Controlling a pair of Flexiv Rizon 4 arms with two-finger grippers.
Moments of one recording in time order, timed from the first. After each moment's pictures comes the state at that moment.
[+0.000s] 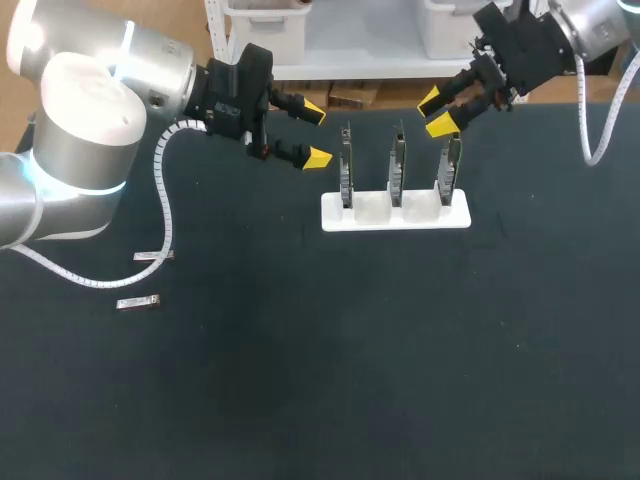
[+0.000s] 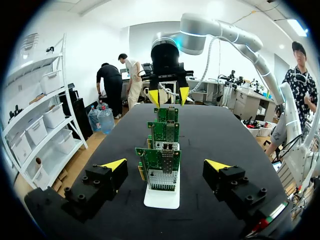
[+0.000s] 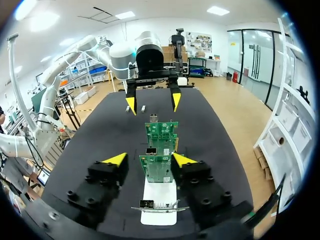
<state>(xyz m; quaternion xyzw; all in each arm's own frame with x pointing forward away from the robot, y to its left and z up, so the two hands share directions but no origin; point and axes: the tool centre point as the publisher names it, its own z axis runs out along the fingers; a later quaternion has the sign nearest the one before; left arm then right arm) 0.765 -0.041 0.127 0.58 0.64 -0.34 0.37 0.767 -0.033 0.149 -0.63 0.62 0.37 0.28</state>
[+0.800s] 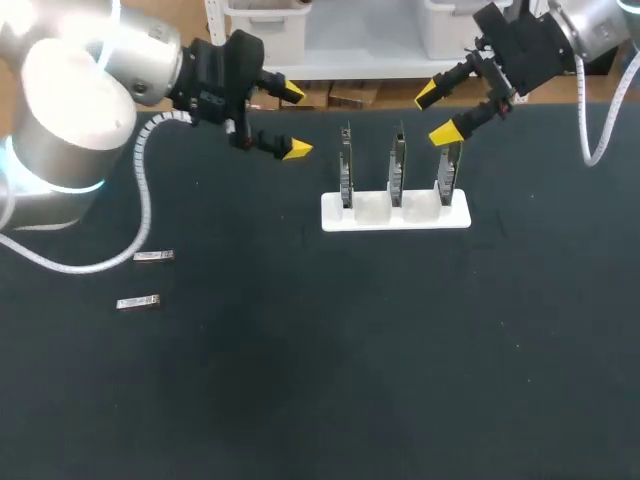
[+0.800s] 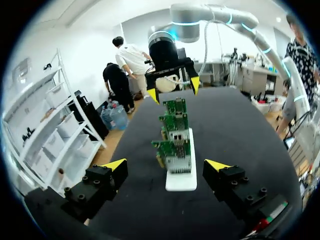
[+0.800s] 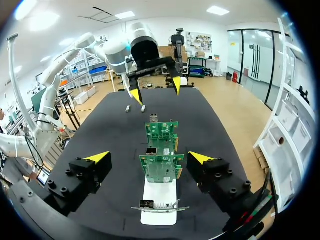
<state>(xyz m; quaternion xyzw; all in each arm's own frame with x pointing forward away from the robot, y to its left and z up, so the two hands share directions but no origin) 0.775 -0.004 0.146 0.64 0.63 -0.21 0.39 0.767 -0.033 0.149 -0.63 0.62 0.37 0.28</state>
